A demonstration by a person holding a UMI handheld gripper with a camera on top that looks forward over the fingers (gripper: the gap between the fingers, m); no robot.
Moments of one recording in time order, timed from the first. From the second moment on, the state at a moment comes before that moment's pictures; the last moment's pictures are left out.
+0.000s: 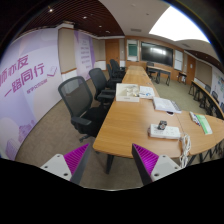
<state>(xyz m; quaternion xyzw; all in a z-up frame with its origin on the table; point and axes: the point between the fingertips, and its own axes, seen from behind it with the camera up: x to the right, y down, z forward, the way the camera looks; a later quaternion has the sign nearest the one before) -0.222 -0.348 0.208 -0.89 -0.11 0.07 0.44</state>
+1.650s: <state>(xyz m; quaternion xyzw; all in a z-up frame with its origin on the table) 0.182 -0.009 0.255 -0.77 0.01 -0.10 0.62</state>
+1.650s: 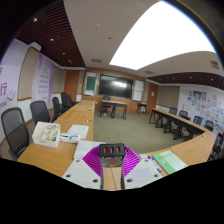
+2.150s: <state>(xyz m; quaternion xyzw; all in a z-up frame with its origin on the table) 0.290 -0.033 0.014 -0.89 -0.02 -0.06 0.46</state>
